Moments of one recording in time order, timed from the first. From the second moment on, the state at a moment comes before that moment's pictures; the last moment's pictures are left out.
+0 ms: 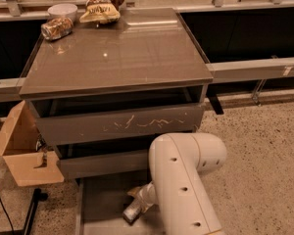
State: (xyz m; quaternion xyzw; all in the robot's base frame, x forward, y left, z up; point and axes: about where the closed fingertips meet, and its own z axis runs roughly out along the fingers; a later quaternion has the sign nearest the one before) arm 0.554 0.035 0.147 -0.90 0.36 0.01 0.24
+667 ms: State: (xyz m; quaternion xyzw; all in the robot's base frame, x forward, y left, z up) arm 0.554 0.025 0.135 -0.90 0.37 0.00 0.22
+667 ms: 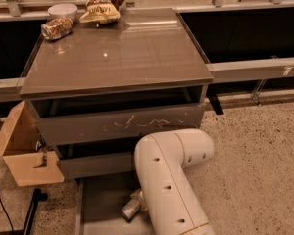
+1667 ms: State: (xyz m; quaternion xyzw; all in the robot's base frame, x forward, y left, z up) arm 0.551 0.026 0.138 -0.90 0.37 0.00 0.22
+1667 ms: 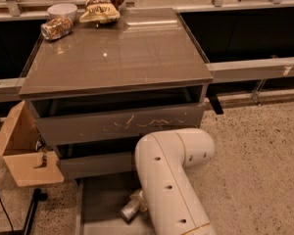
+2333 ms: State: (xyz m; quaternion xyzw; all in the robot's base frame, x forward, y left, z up) arm 0.533 0.020 0.185 -0.91 0.36 0.01 0.23
